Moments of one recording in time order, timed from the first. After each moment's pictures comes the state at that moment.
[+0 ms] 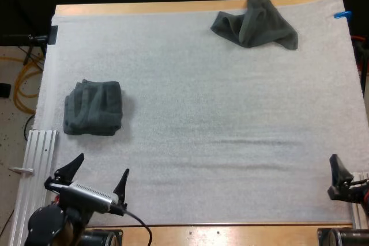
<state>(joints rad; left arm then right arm) -0.09 -0.01 -0.54 0.97 0.18 -1.59 -0.04 0.06 -0.60 0.98 -0.16 -1.75</state>
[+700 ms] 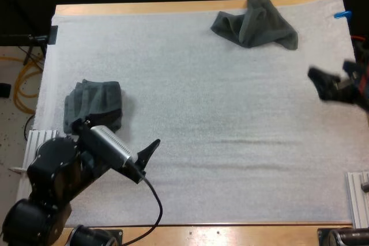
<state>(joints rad) -0.33 0.57 -0.86 0.83 0.31 -1.59 0.06 0.98 -1.13 0.75 -0.34 -1.75</state>
